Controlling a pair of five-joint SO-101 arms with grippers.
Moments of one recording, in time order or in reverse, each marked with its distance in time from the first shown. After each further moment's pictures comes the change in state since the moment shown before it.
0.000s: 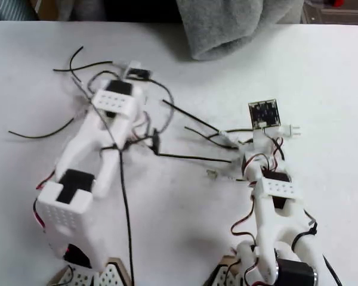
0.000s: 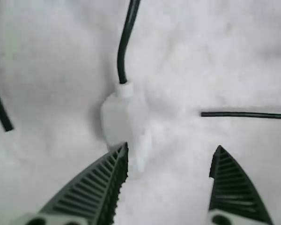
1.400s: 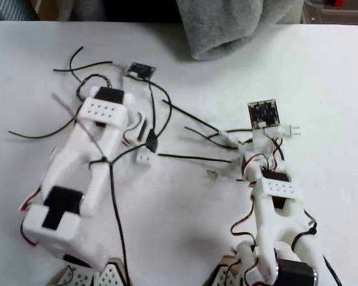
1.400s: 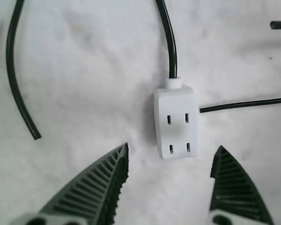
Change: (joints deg) left arm -2.1 -9.8 8.9 -6.6 -10.6; right arm -0.1 0.0 0.0 0.0 0.0
